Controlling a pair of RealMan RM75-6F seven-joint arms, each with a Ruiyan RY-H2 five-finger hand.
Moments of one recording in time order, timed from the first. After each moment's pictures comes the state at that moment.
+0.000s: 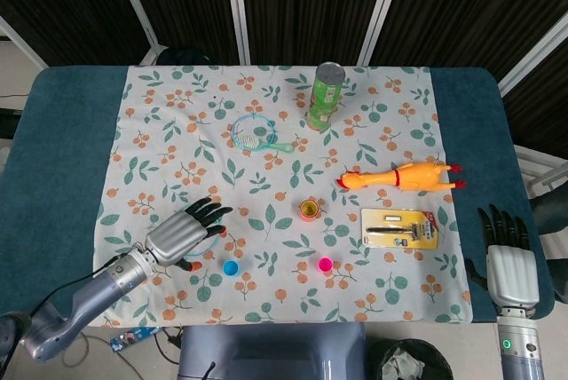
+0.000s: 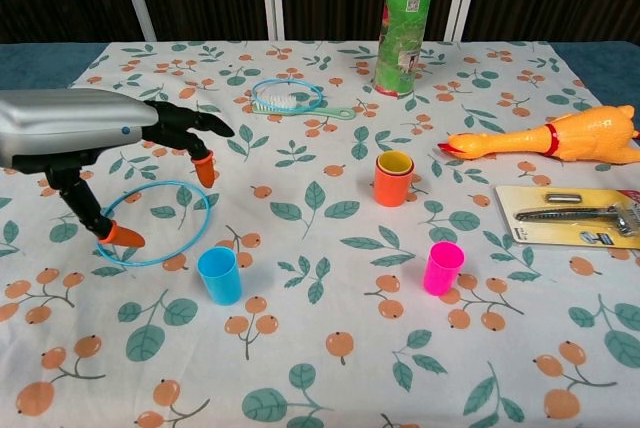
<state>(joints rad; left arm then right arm) -0.76 -1.26 0.06 -1.70 1.50 0.89 0.12 0.08 -1.33 0.11 -1.56 -1.38 1.49 -0.29</state>
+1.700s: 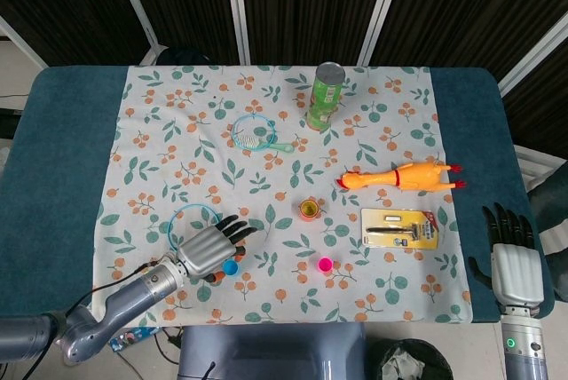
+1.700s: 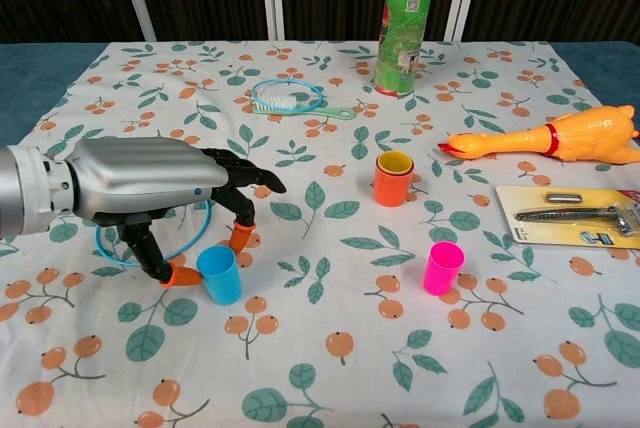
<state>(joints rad) -0.81 -1.38 0.02 -1.74 1.33 0.78 0.39 0.08 -1.32 0.12 -1.57 -1.37 1.49 -0.26</state>
